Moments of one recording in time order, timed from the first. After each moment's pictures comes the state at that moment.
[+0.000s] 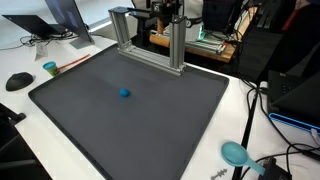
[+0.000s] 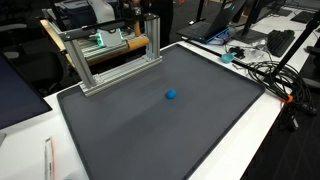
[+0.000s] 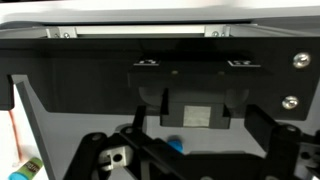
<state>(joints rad) -0.02 -0.56 0.08 -2.63 -0.10 2.13 0.13</state>
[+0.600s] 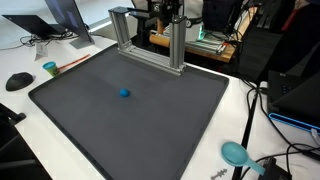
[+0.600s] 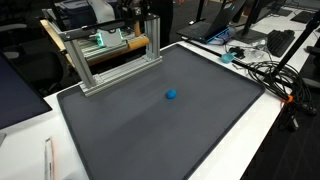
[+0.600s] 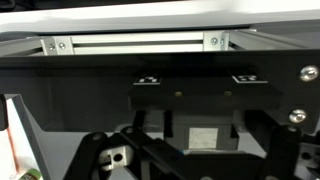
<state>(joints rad) -0.02 -0.58 0.06 -2.67 -0.08 2.15 0.13</state>
